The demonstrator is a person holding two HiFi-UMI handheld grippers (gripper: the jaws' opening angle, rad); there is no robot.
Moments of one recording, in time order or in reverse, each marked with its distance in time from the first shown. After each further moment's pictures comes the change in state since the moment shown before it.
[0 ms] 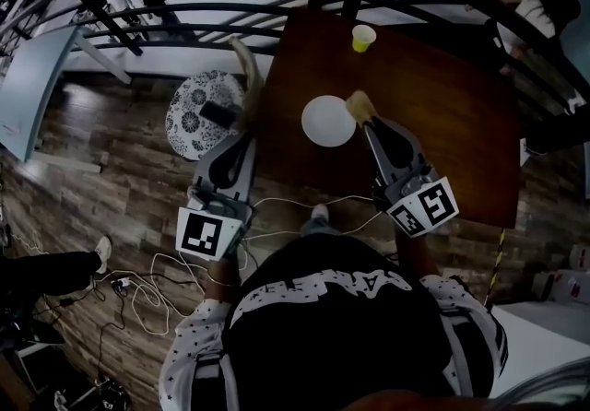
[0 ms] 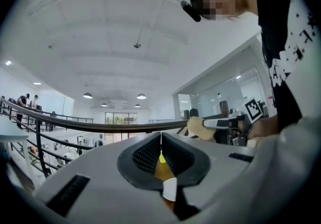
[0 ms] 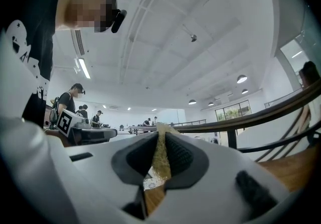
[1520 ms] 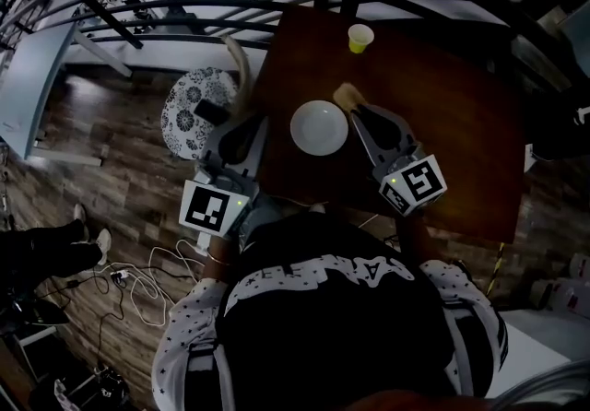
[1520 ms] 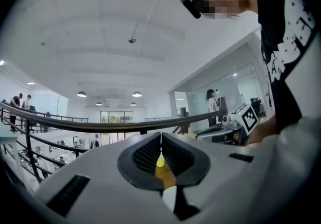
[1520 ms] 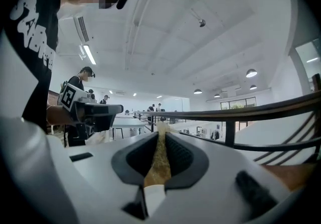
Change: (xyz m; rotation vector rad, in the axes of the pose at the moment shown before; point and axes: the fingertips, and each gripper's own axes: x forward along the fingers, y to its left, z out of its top) left arm 0.091 -0.015 -0.007 0.029 0.018 -0.056; right arm 0.031 -0.070 -0.049 -0.095 0.158 0.064
